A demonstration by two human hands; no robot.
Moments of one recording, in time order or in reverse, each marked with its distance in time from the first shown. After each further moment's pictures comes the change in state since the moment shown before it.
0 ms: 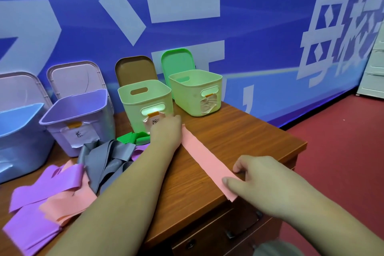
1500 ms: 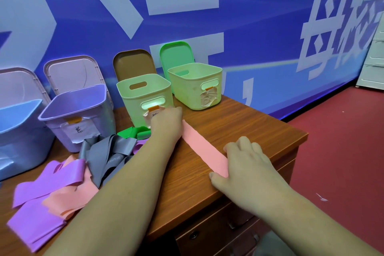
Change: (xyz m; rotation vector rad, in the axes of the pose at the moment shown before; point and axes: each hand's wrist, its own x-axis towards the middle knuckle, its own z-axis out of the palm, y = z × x) left_hand 0.005 -0.001 -0.006 0.017 0.013 0.013; right_hand 0.004 -0.032 0.028 -0.105 0.187 -0.082
